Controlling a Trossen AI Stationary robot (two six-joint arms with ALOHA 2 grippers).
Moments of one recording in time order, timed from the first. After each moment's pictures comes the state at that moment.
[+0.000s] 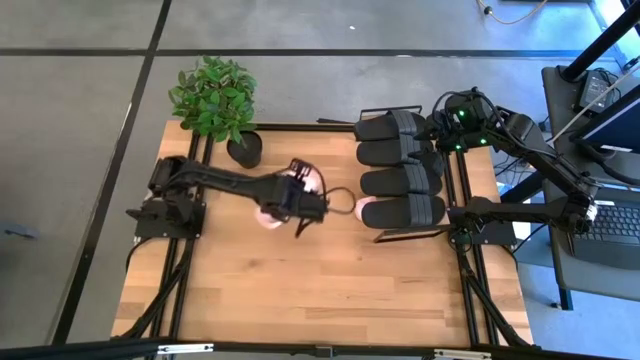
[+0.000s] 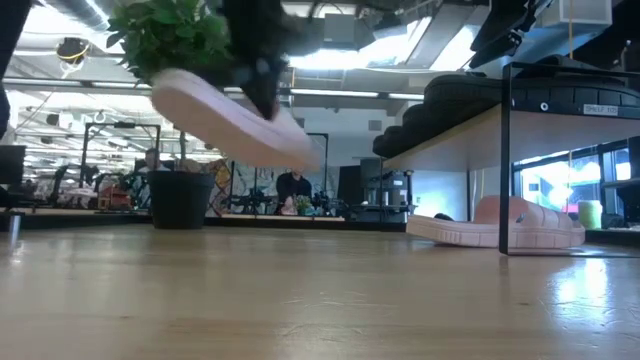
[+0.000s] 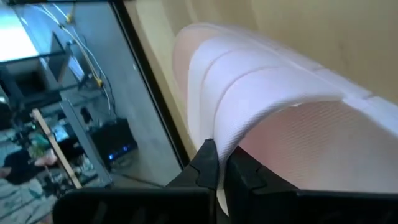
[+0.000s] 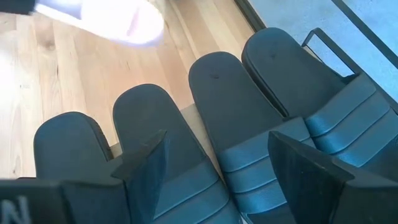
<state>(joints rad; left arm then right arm) -0.10 1.82 1.58 -1.25 -0.74 0.30 -0.64 1.00 1.27 -1.07 -0.22 -0.16</state>
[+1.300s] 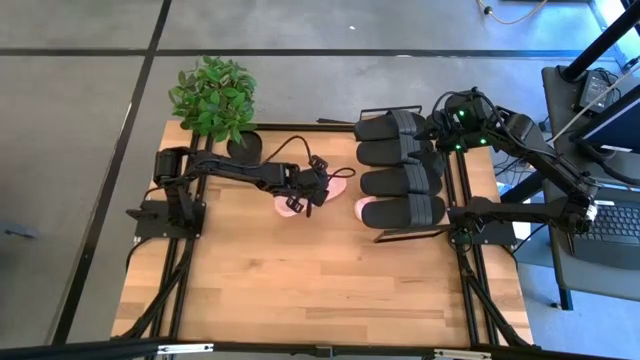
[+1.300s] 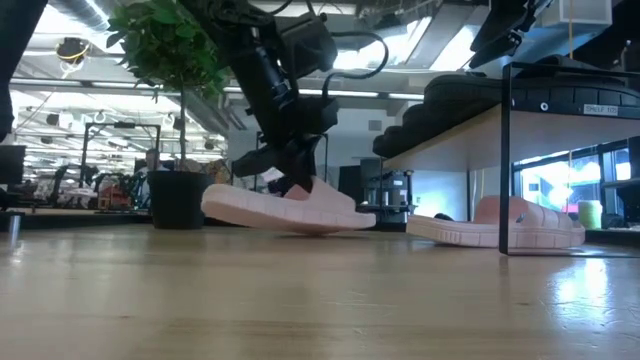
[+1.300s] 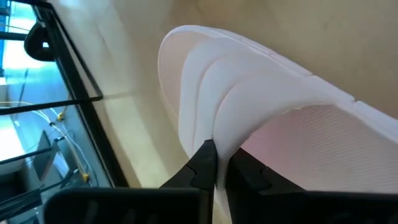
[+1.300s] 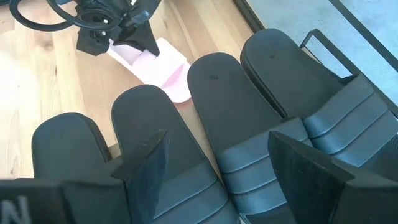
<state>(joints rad) 0.14 1.82 1.19 -0.37 -0.39 0.87 -0.64 1.00 1.27 -1.06 -0.22 -0.16</state>
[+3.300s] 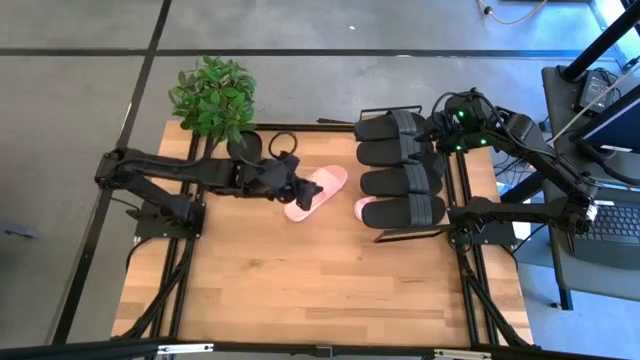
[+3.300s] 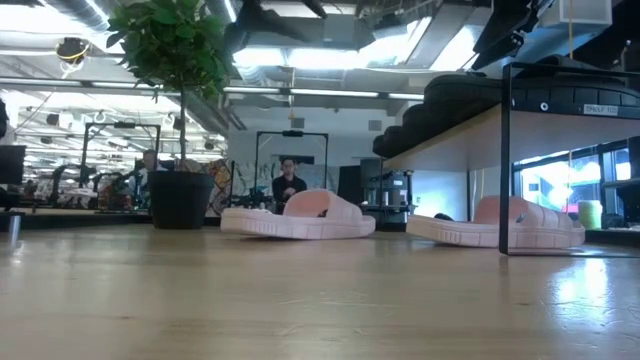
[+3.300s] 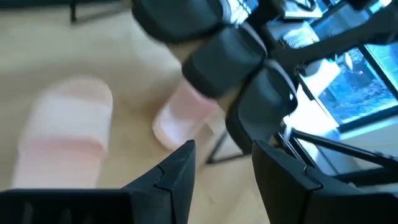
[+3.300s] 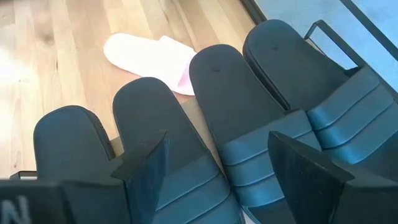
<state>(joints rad) -0.03 1.37 1.19 -0.34 -0.29 -0.94 -0.64 1.00 1.27 -1.09 -0.22 -0.16</state>
